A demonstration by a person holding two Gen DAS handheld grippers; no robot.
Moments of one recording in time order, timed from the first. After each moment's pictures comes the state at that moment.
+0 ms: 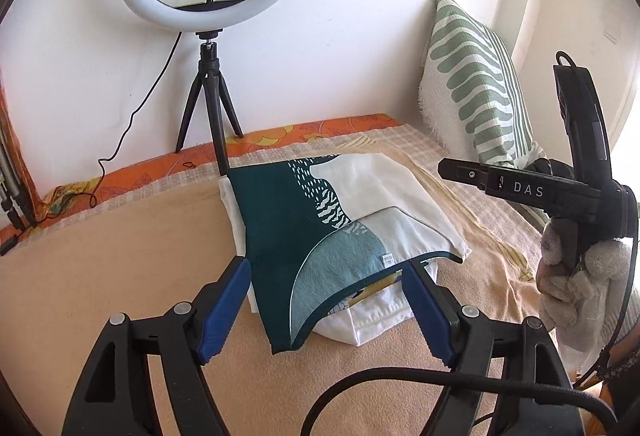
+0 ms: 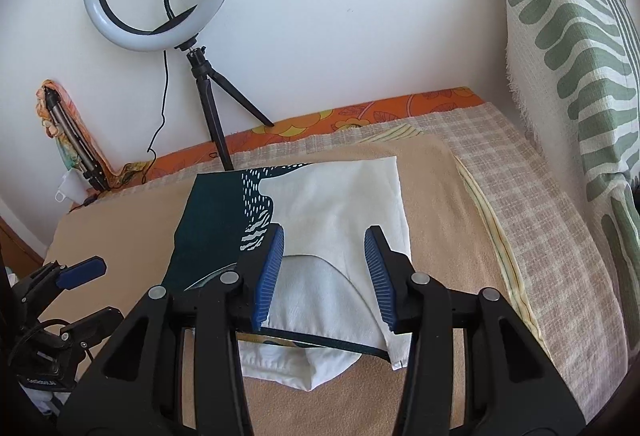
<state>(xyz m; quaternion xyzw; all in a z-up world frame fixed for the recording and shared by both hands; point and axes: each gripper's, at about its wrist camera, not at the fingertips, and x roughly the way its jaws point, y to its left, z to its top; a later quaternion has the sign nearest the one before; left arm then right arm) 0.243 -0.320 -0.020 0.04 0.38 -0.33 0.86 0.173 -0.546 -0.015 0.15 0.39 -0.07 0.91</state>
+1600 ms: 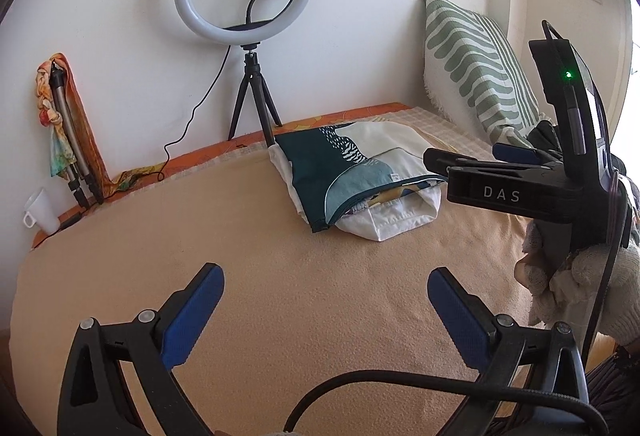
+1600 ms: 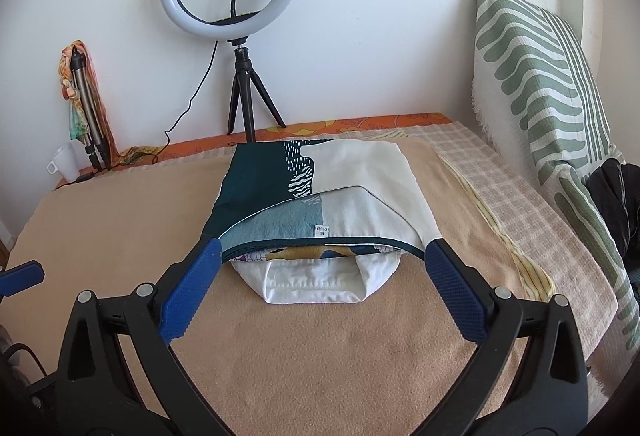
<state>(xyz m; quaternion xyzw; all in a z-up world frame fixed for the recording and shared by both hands) 0.128 -0.244 -0.024 0.10 0.34 -0.28 0.89 0.080 -0.427 -0.013 0.08 0.33 -0.14 0.93</state>
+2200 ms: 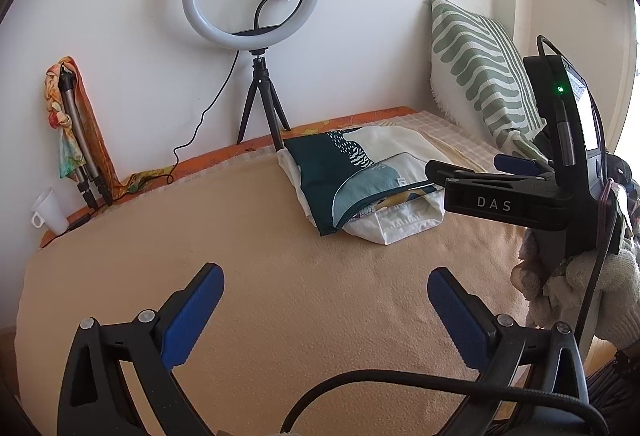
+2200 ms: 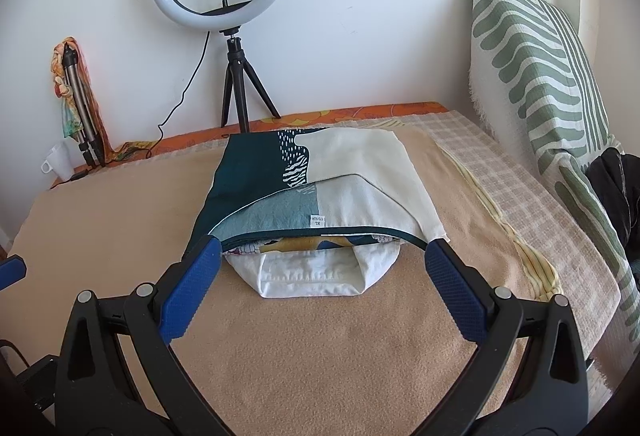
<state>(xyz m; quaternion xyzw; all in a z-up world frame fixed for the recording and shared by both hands) 0.125 -0.242 -0.019 0.10 0.33 -0.27 0.90 0.081 -0.429 -0.022 0.09 0.34 -0.15 0.92</state>
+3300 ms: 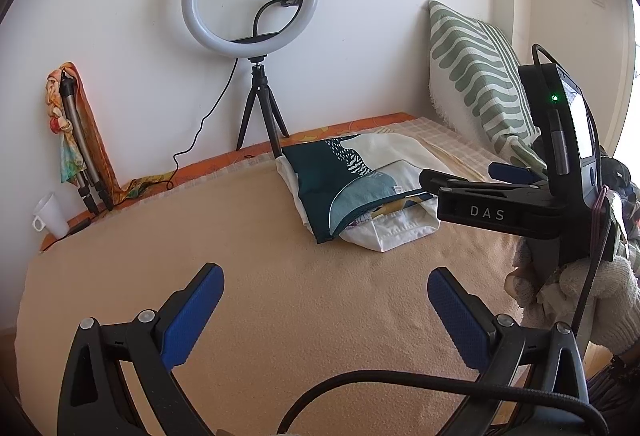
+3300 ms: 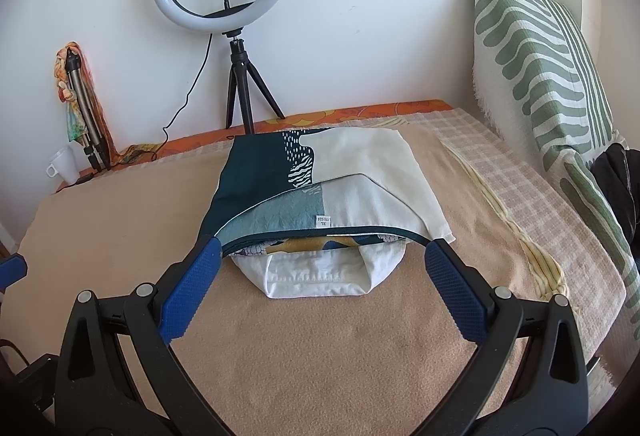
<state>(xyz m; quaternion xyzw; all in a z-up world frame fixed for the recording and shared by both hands) 0.123 -0.244 -0.014 0.10 0.32 -0.27 0.90 0.081 -0.428 -0.021 0.10 0.34 -0.15 0.92</state>
